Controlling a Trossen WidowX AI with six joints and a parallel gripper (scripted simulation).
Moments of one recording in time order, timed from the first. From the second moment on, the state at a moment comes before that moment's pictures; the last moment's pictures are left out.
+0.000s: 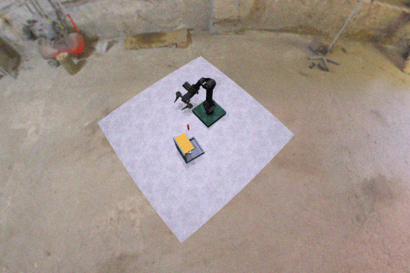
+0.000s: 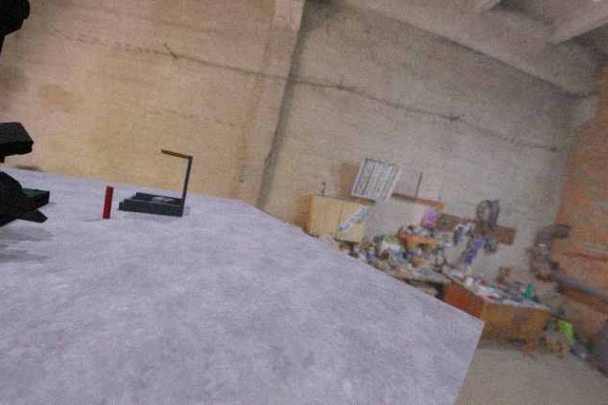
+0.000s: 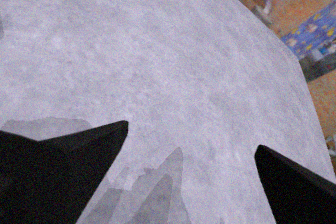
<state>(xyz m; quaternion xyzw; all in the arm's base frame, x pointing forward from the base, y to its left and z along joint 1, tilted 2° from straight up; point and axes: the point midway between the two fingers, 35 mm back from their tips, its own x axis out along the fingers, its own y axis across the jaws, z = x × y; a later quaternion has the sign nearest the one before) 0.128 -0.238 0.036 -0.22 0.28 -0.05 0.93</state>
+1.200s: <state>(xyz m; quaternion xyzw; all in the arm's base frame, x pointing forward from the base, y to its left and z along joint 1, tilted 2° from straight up) 0.196 -0.178 0.040 -0.52 0.37 0.17 0.75</state>
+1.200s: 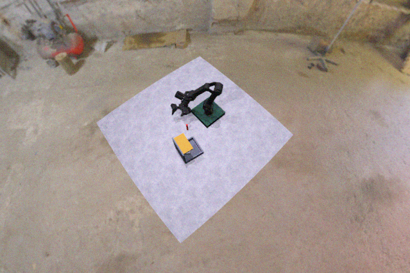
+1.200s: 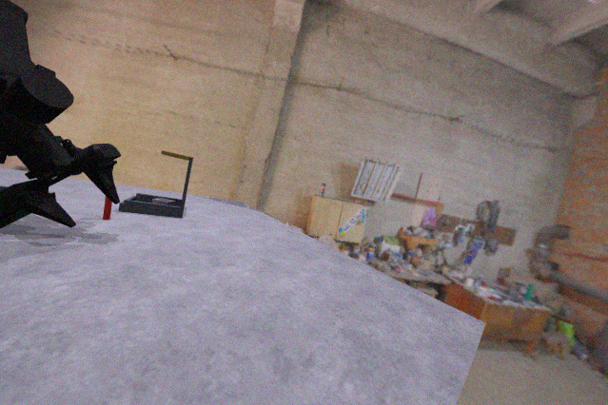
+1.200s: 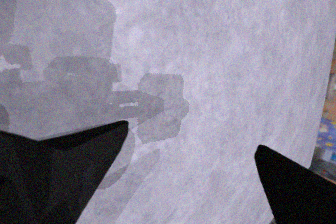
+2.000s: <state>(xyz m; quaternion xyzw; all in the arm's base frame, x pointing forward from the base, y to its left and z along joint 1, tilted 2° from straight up) 0.220 -0.134 0.054 -0.69 0.36 0.27 0.56</state>
